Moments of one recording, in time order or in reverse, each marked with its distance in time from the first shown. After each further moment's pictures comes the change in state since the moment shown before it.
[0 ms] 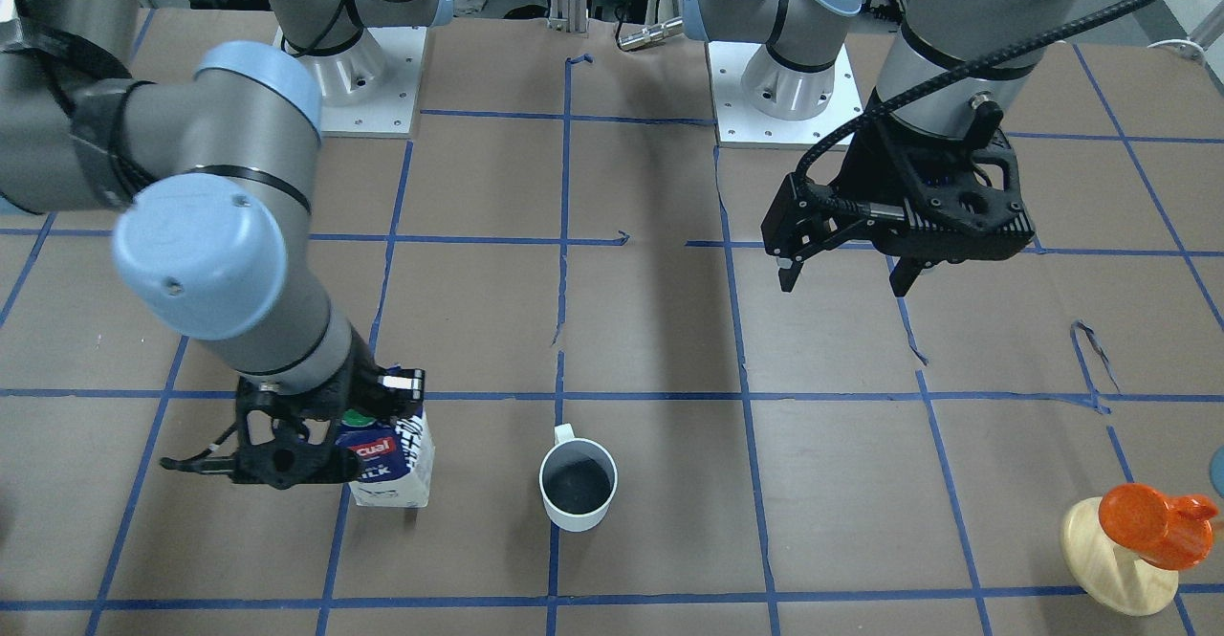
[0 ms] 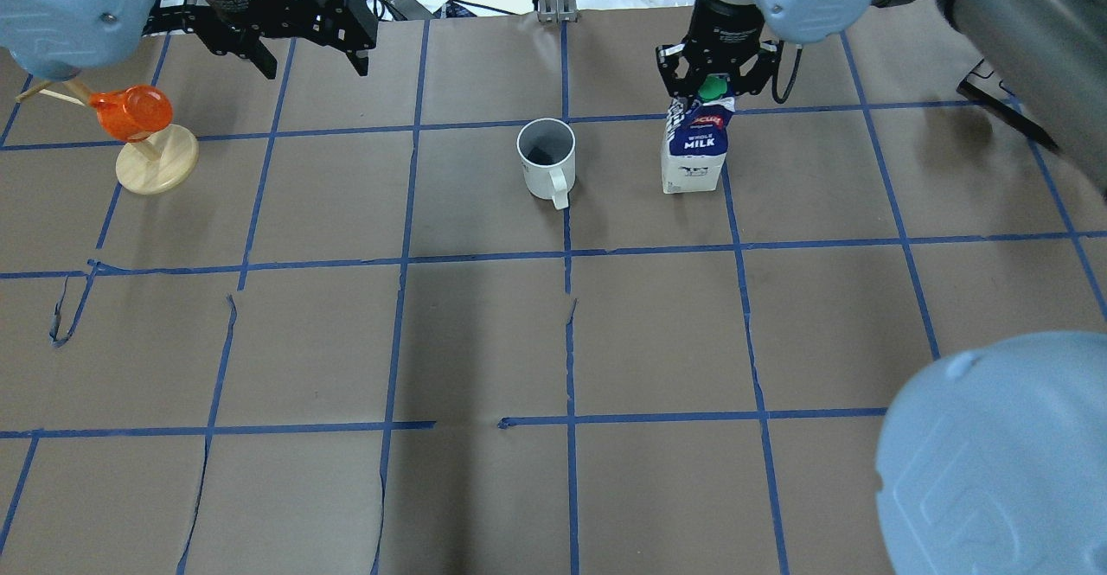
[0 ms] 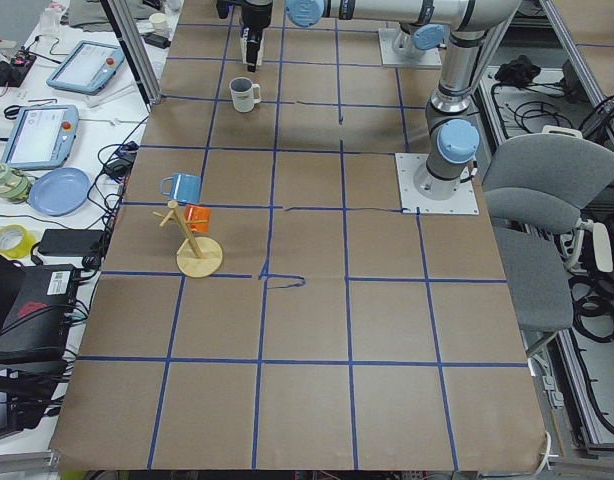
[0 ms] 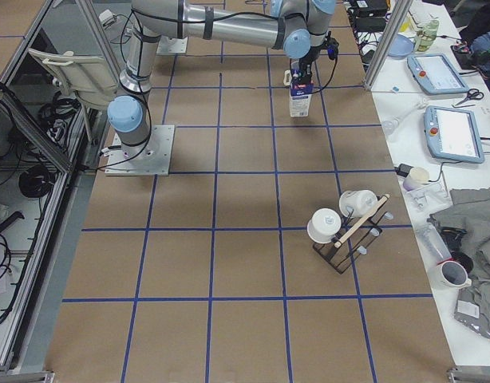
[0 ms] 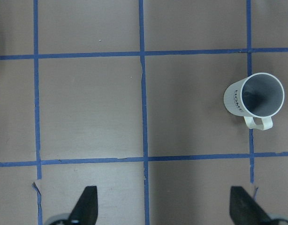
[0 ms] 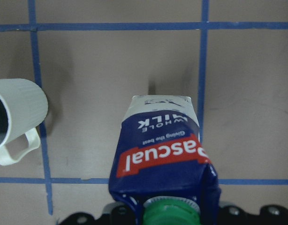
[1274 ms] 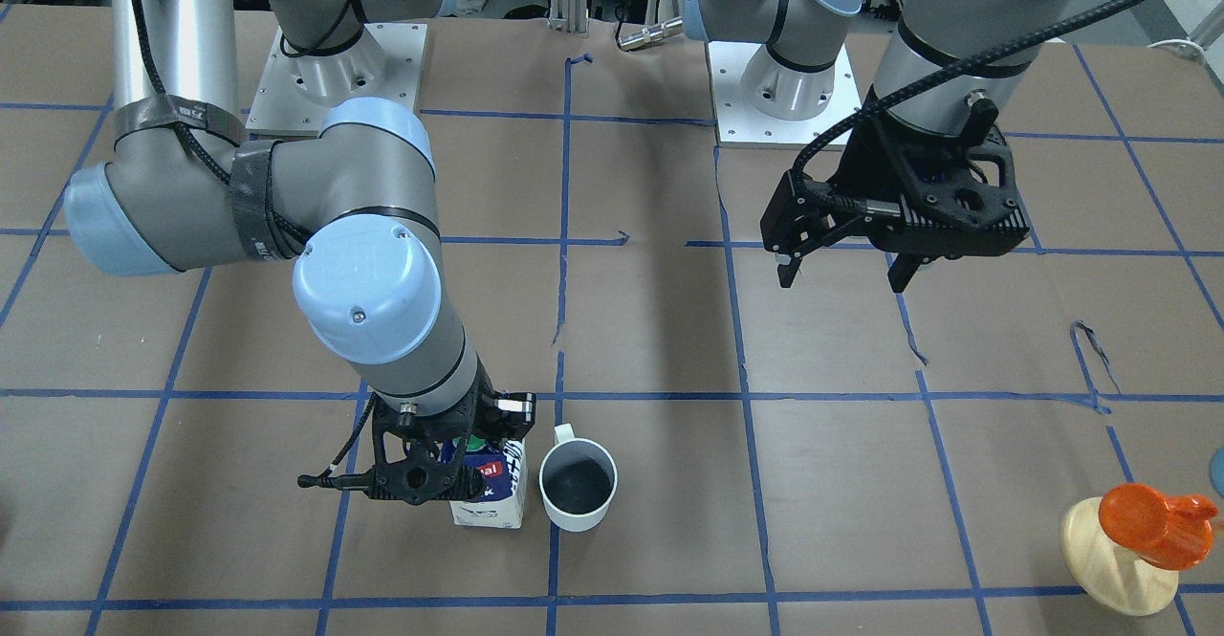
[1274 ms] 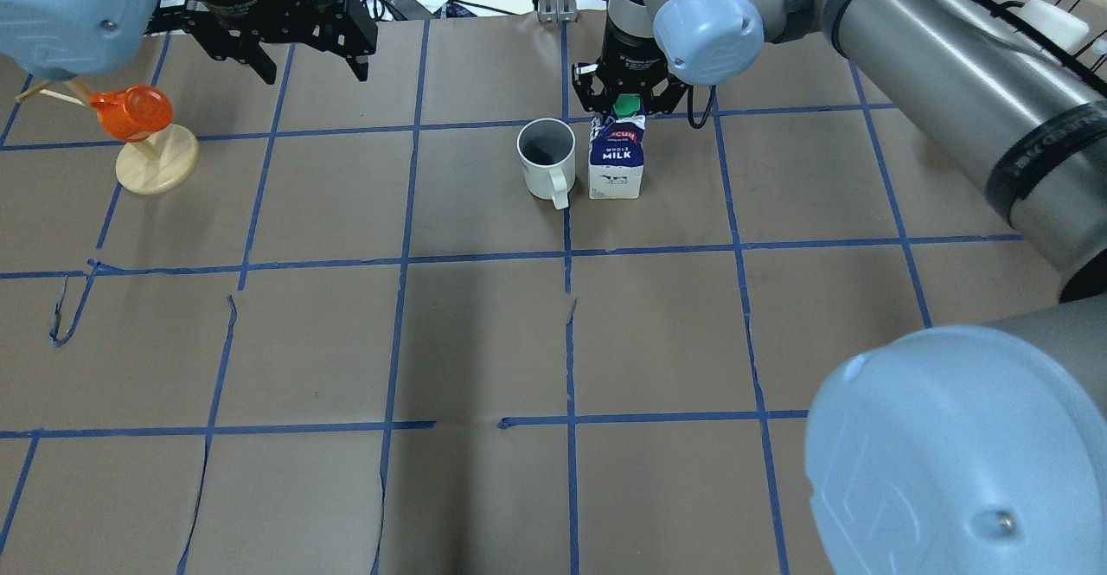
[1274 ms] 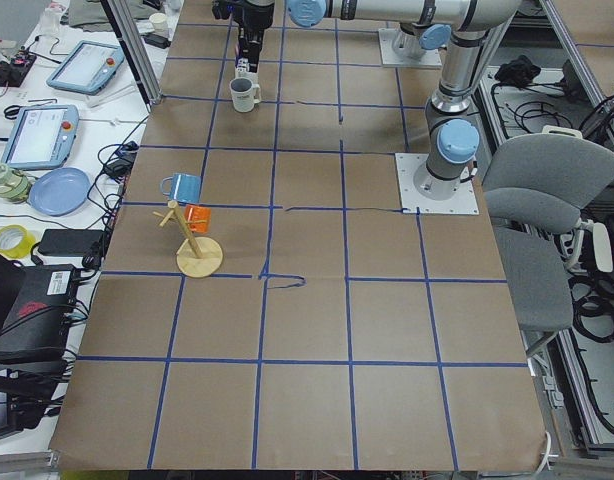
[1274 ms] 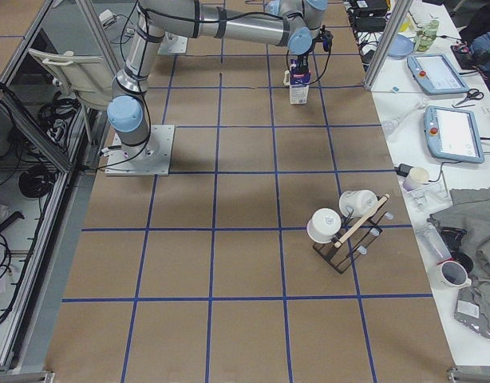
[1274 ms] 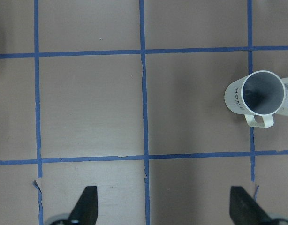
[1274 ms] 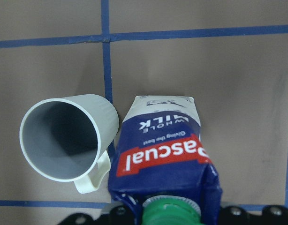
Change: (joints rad) left arm -0.001 0.011 -0.018 -0.001 0.003 0.000; right arm 0.081 0.067 -0.010 -0.114 0.062 0.113
